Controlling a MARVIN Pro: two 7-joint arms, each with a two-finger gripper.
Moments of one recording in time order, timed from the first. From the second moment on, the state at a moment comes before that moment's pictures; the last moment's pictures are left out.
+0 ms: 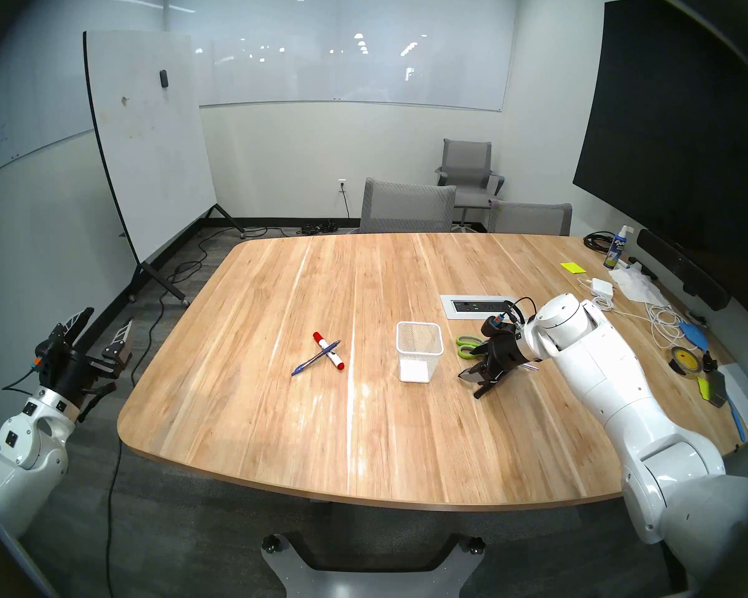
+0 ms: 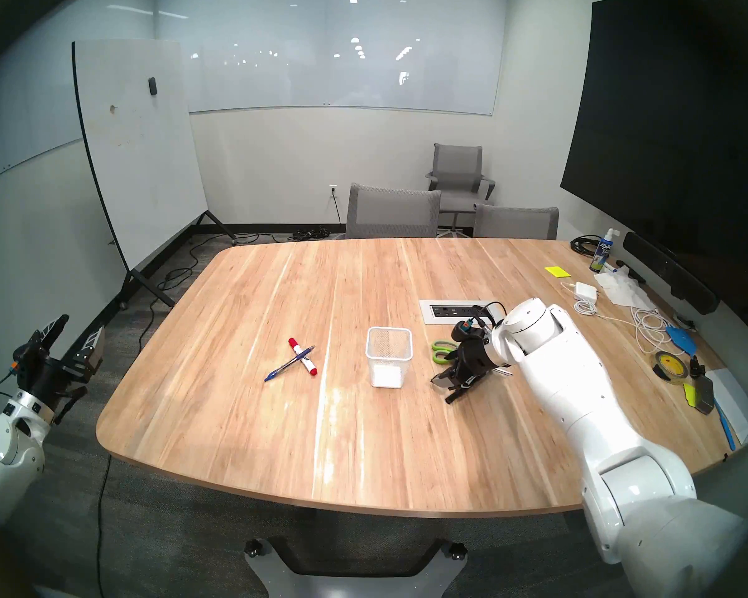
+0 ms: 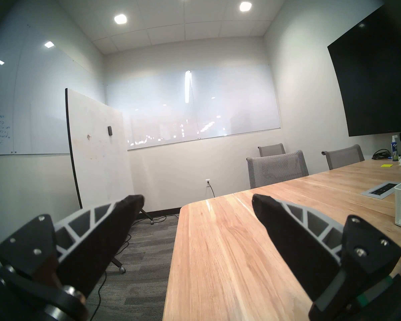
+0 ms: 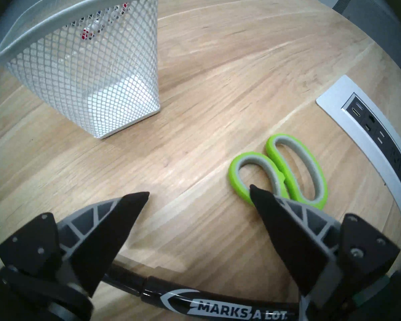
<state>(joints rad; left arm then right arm) 2.37 -0.58 -1.98 -1.73 -0.92 -0.59 -0.06 -0.95 -1.10 1.26 -1.03 -0.30 0.44 1.13</state>
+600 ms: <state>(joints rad) 2.37 -0.58 -1.98 -1.73 -0.92 -0.59 -0.06 -0.99 -1.10 1.29 -1.05 -0.29 0.42 1.11</state>
